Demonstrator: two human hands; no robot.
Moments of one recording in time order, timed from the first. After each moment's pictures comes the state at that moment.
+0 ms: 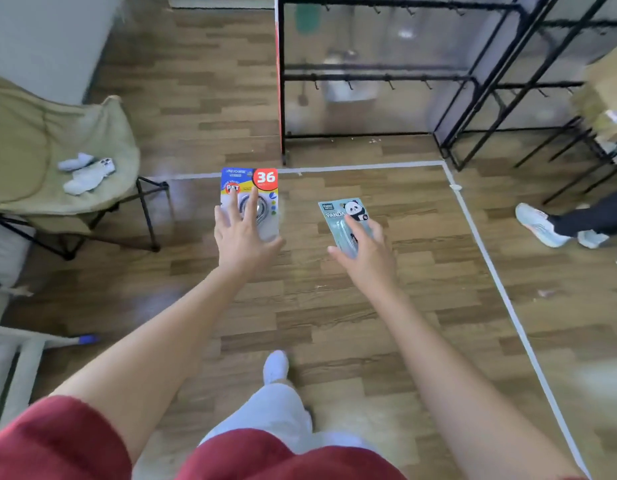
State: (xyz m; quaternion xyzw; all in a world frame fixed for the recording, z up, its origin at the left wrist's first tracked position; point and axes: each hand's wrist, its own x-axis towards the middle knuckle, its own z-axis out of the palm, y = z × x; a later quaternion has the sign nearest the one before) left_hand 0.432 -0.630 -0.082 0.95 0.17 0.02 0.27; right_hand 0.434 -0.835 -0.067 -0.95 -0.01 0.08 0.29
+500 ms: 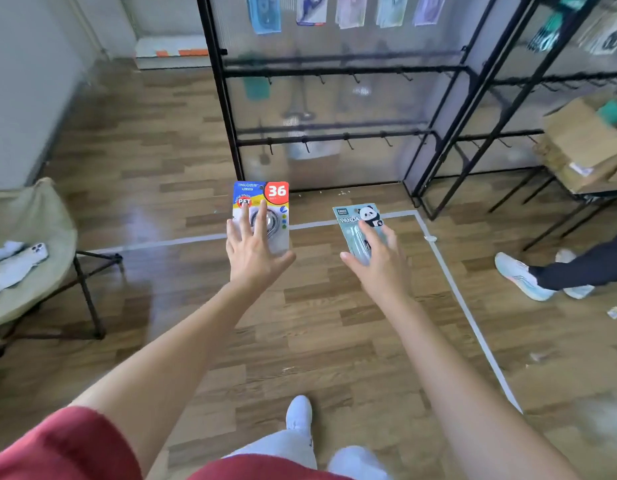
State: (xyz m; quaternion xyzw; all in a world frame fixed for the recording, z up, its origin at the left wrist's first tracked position) left_hand 0.693 -0.763 -0.068 0.95 0.11 0.06 0.29; right_hand 0.688 -0.967 -0.046 -0.97 0.03 0.01 0.26
